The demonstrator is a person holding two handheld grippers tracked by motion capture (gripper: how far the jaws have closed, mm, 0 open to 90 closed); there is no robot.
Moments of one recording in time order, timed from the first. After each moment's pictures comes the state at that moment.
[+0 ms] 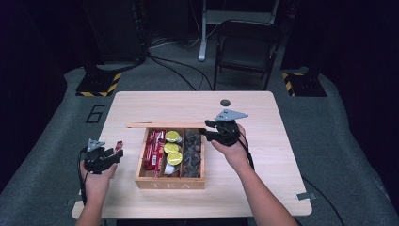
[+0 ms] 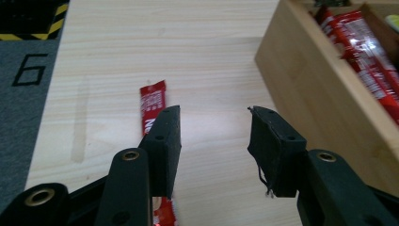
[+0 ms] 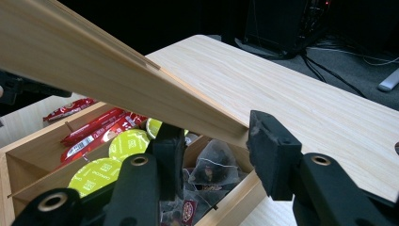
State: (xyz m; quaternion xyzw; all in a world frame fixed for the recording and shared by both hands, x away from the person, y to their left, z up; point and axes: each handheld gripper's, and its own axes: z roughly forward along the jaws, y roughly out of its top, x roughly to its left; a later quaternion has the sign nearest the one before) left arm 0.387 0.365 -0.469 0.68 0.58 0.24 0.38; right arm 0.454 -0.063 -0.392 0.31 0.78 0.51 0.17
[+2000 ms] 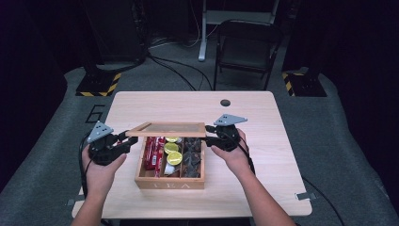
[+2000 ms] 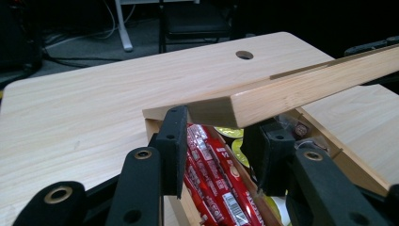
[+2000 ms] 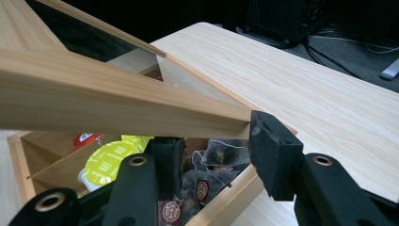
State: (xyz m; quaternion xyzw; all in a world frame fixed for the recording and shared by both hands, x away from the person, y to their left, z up) left arm 0.363 0.305 -0.361 0.71 0.46 0.24 0.47; right arm 0.437 -0.062 -0.393 0.32 0.79 0.50 0.16
